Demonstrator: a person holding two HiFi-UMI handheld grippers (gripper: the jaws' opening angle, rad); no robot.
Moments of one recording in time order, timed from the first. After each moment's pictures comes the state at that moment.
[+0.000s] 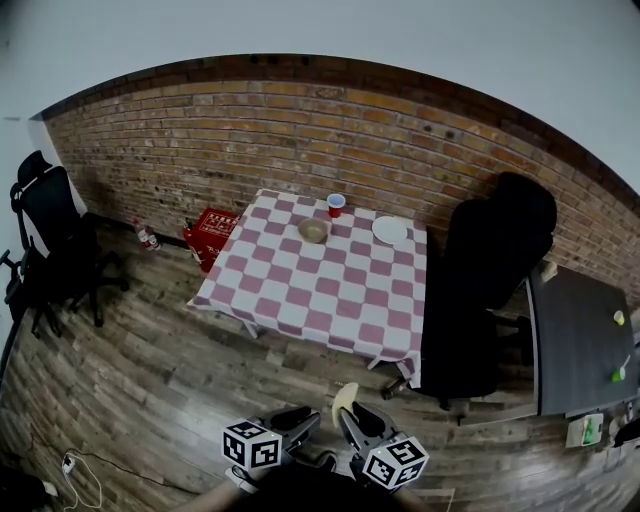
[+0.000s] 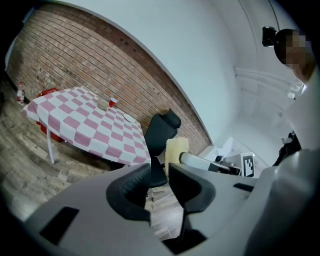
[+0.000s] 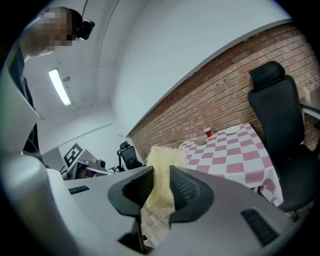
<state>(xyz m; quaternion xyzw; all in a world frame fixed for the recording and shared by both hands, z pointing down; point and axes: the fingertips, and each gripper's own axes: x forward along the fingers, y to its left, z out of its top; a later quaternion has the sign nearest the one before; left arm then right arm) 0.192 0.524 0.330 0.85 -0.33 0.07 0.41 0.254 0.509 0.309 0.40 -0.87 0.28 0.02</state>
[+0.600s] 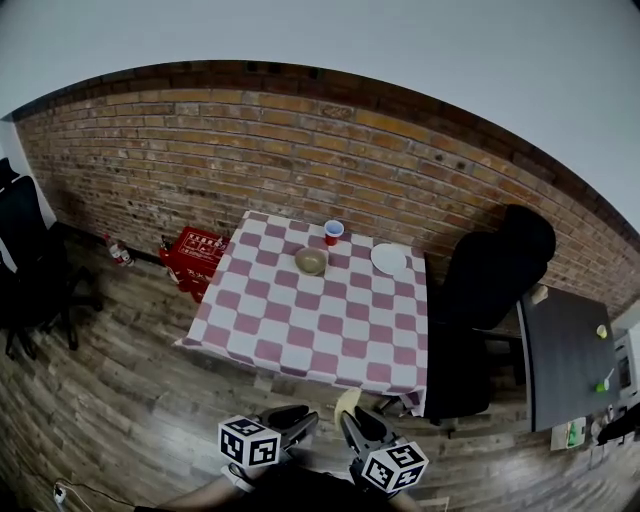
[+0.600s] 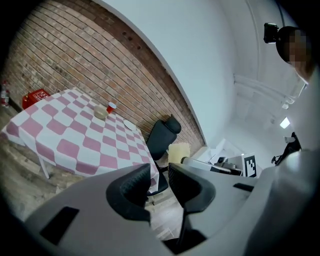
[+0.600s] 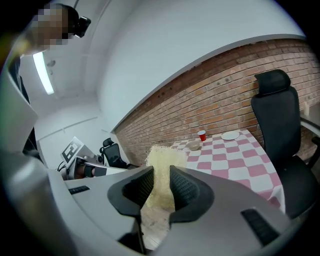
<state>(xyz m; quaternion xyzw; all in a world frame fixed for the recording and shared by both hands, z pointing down) 0.114 0.375 0.320 0.87 -0.27 0.06 0.41 0.185 0.376 0.300 0.47 -0.84 0.27 0.06</state>
